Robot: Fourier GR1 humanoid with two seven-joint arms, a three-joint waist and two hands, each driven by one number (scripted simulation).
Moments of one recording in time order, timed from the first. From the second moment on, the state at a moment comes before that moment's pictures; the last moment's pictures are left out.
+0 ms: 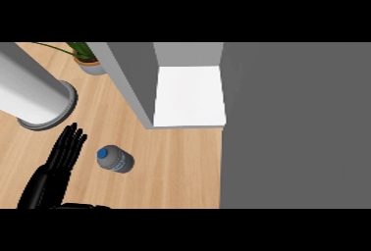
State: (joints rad) left arm 0.22 0.08 0.08 -1.75 0.06 -0.22 -0.15; right arm 0.76 -0.10 0.16 -2.44 -0.19 0.27 -0.04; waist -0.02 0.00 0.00
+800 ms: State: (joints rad) left arm -0.04 0.09 0.18 -1.06 -0.01 -0.20 -0.55; right arm 0.89 -0.12 0.14 -2.44 -0.17 0.34 -0.16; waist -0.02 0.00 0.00
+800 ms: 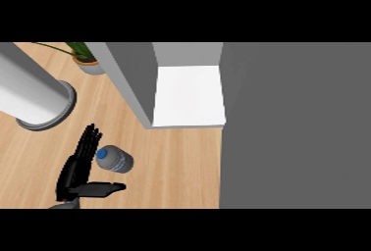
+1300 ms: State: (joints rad) left arm -0.15 0.08 0.18 -0.73 -0.01 -0.32 -0.75; right arm 0.96 -0.11 0.15 -2.44 -0.16 0.37 -0.23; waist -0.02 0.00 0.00
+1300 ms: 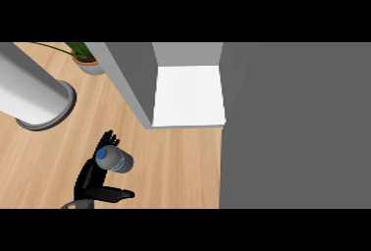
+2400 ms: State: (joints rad) left arm -0.29 0.06 0.28 -0.46 0.10 -0.27 -0.91; right arm 1.03 -0.11 0.12 -2.46 -0.16 0.41 -0.27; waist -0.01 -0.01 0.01
